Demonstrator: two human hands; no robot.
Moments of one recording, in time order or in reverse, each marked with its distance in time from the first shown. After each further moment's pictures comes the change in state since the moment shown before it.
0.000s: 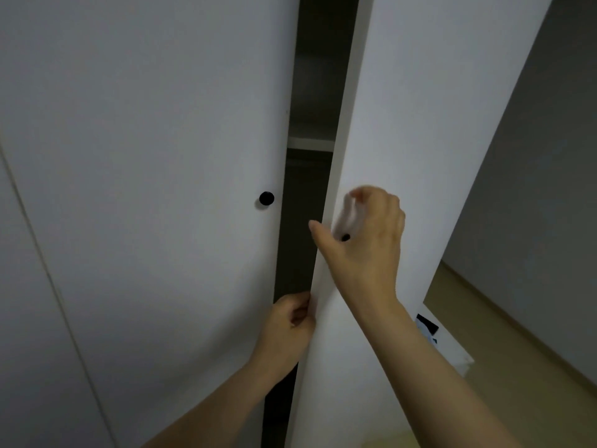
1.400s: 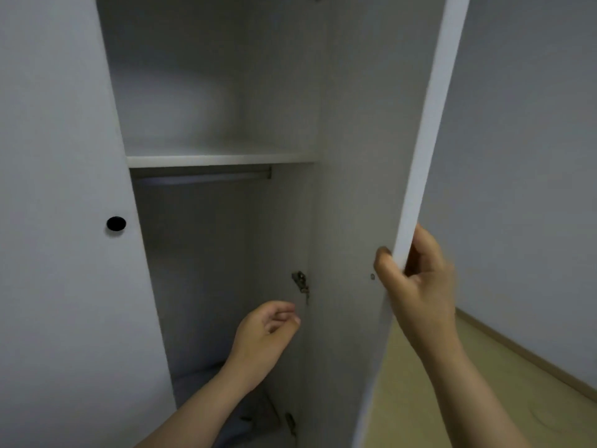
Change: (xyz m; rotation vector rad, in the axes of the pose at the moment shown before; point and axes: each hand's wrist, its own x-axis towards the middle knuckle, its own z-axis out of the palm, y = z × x) left_hand -0.015 0.039 0.126 -0.062 -0.264 -0.005; right_hand -0.031 0.084 -0.219 0.214 0.168 0.141
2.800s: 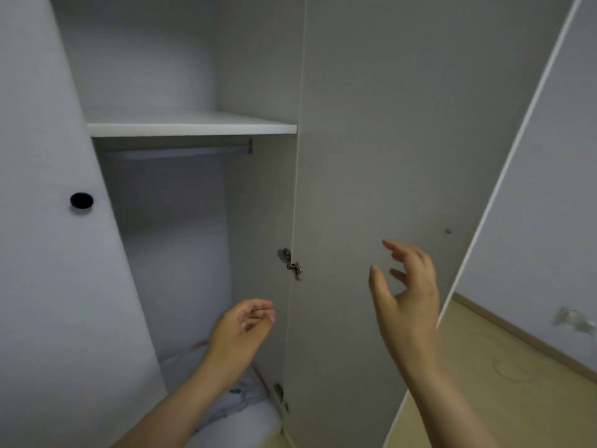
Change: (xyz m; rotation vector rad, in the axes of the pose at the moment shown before) left_hand -0.009 -0.032 -0.014 -0.060 -0.027 -0.062; right_hand -0.048 0.054 -0.001 -0.360 0.131 0.102
